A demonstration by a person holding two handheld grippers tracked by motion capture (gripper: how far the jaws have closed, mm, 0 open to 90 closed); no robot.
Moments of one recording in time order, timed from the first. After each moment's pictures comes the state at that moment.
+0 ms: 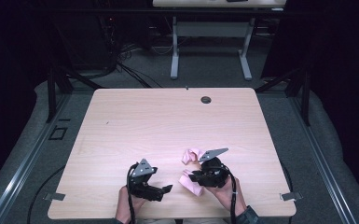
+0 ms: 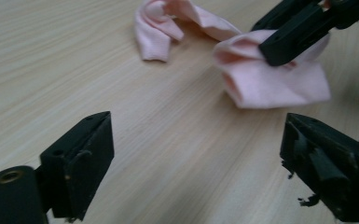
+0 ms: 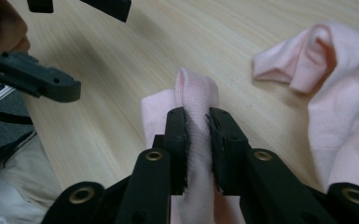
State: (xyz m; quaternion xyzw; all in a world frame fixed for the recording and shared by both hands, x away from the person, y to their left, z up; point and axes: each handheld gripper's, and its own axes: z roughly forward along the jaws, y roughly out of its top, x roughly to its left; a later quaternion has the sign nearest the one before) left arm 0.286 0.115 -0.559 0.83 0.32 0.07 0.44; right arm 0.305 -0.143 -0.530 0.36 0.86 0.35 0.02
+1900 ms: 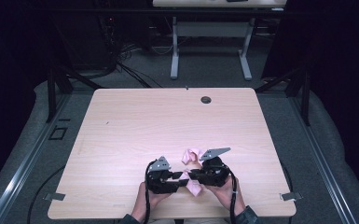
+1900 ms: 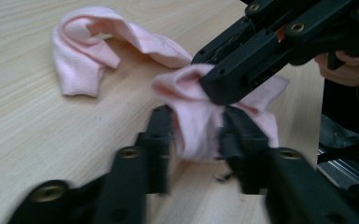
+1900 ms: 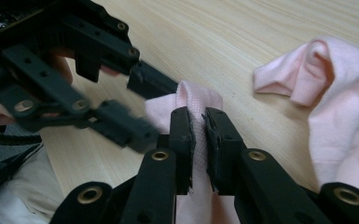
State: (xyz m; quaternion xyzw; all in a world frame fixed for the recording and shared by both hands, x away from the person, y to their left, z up) left arm 0.302 0.071 -0.567 0.82 0.30 0.00 0.49; right arm 0.307 -0.146 -0.531 0.36 0.85 0.39 0.02
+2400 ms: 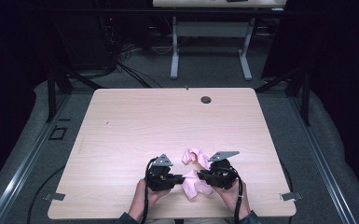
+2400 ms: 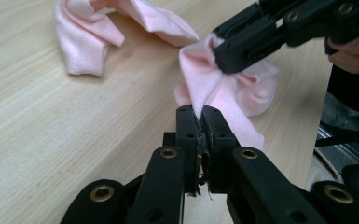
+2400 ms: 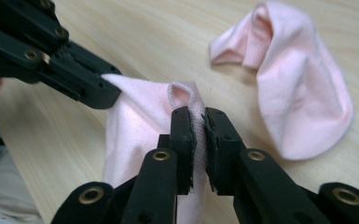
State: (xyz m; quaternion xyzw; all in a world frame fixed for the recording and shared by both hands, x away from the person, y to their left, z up) left arm 0.307 0.069 -0.554 0.85 0.32 -0.03 0.43; right arm 0.301 -0.167 -0.542 0.41 0.83 0.37 0.05
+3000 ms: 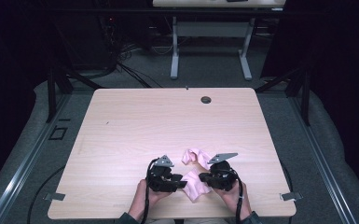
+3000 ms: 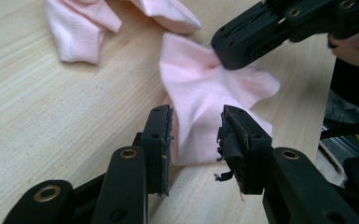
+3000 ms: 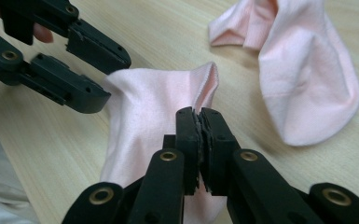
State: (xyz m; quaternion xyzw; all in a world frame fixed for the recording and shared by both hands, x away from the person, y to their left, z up) left arm 0.308 0.071 -0.562 0.85 0.32 -0.03 0.42; right arm 0.300 -0.170 -0.548 0.40 0.84 0.35 0.05
